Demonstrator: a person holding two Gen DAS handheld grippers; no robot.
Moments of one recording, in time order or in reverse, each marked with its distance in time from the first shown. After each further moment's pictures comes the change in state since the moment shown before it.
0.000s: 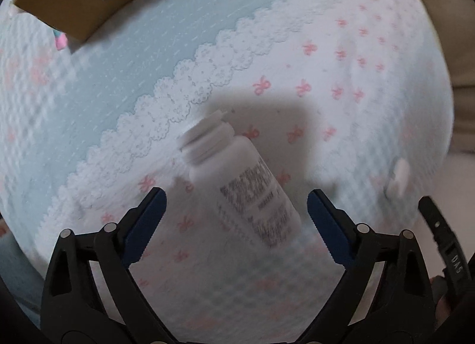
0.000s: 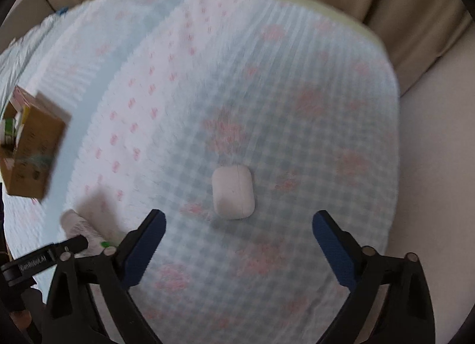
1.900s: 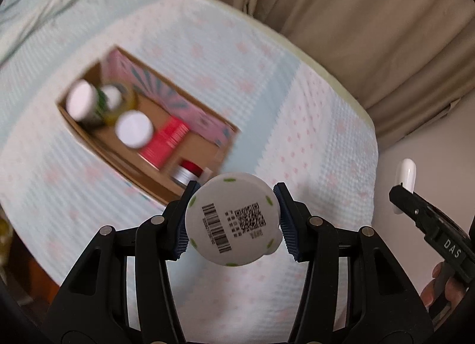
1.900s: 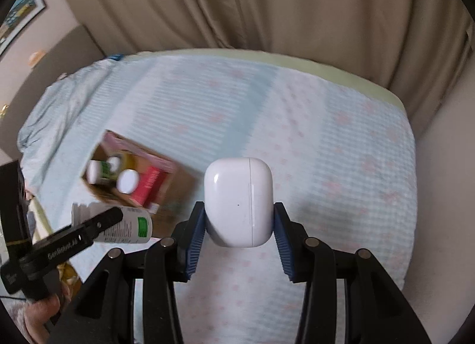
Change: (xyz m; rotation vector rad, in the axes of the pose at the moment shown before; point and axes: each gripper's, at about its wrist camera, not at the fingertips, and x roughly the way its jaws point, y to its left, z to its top) left arm -0.285 0.107 0.073 0.389 -0.397 -0.232; right arm -0.201 0.178 0.008 0.028 -0.298 0.183
